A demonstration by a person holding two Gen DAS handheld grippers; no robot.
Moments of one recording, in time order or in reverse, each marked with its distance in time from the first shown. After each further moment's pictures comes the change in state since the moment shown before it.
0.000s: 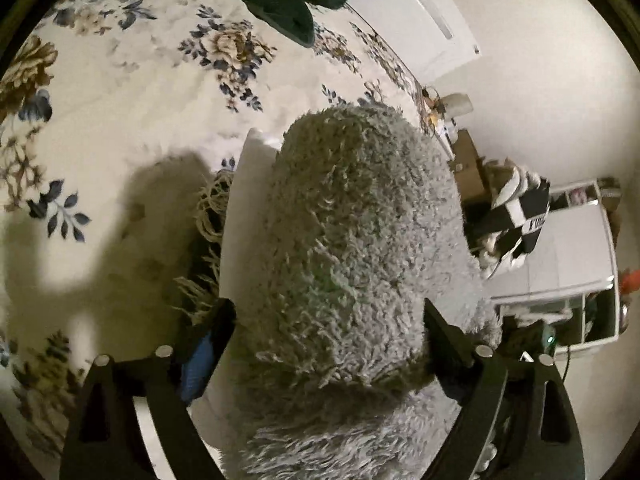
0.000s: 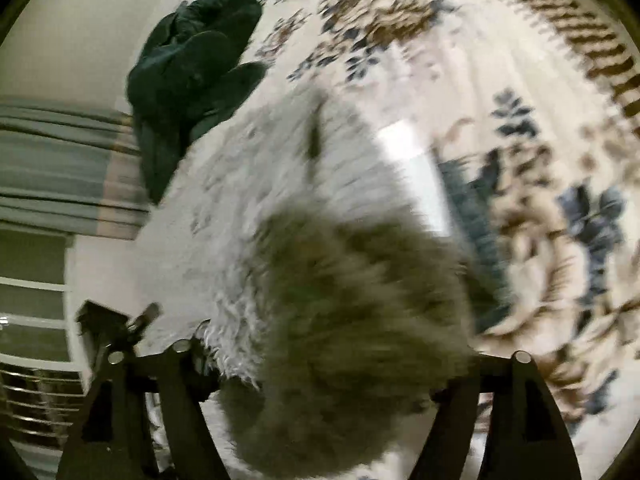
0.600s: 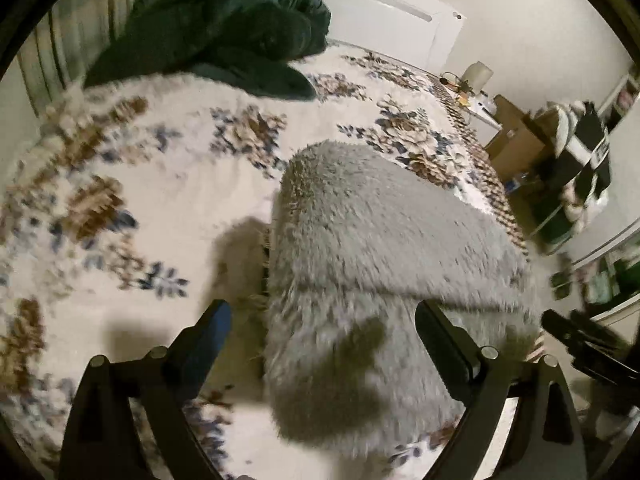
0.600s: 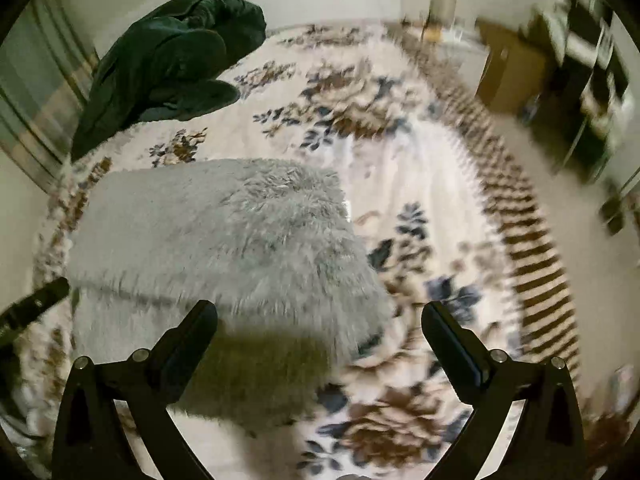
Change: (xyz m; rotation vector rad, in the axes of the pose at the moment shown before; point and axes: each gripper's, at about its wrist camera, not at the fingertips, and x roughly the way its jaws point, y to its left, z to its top) left arm -0.049 -0.087 -0.048 0.351 -0.178 0.449; right arm -0.099 0.096 -0.082 -0.377 -0.235 -0.517
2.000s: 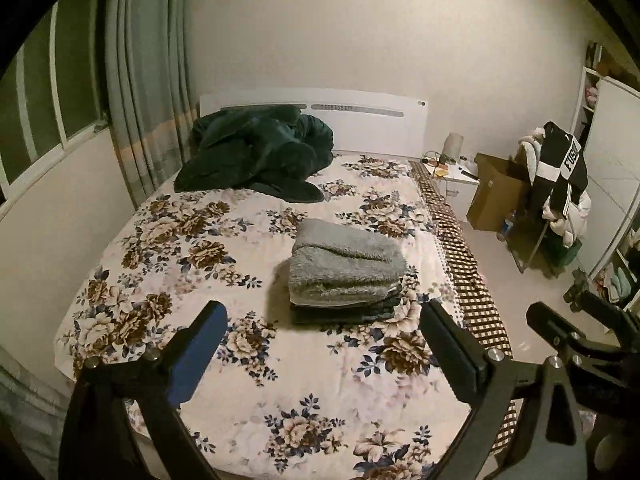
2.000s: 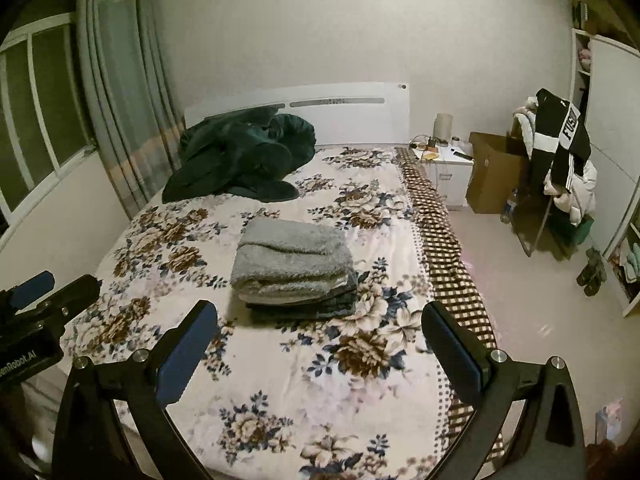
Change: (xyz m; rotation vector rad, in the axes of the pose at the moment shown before) left arm -0.400 -0.140 -0.205 0.079 -0.368 0.163; right arm -0.523 -0.042 -0.260 -0.110 -0.386 0.115
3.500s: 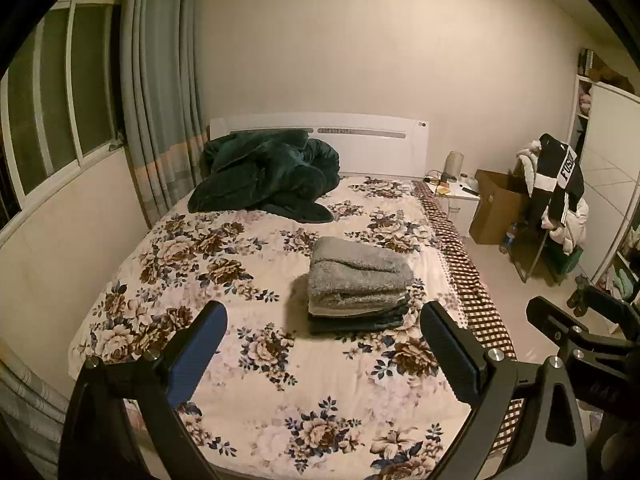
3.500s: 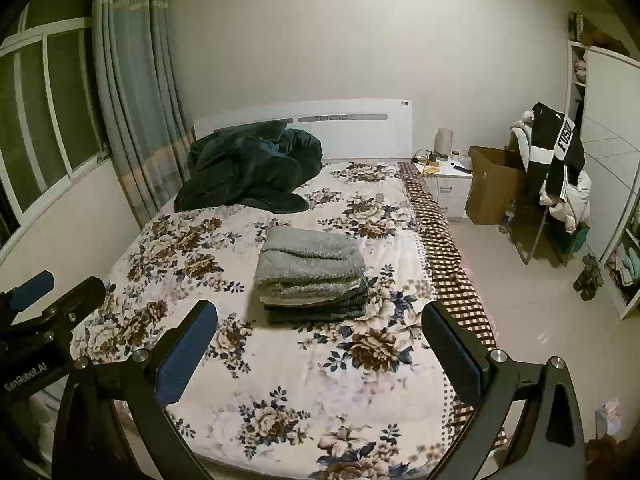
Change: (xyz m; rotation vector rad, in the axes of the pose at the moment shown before) left arm -0.061 0.030 -0.018 0.023 -0.087 0.014; right arm -0.090 0.056 0.003 -0.022 -0.045 0.002
